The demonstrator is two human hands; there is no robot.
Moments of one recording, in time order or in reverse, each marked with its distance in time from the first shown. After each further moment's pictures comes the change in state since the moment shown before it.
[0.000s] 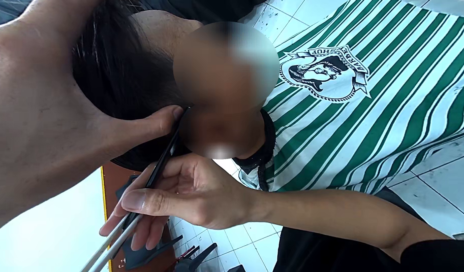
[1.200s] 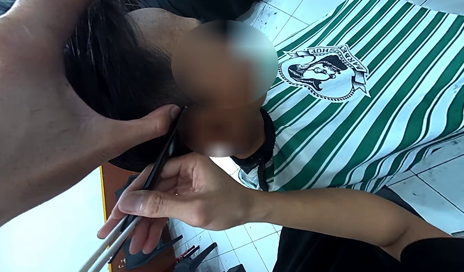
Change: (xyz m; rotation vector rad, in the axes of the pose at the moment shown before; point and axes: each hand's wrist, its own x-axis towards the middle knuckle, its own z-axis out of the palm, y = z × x) left_hand -0.017 -0.049 0.043 -0.085 0.086 -0.053; right_hand 0.000 -0.001 -0.001 -0.002 -0.005 0.014
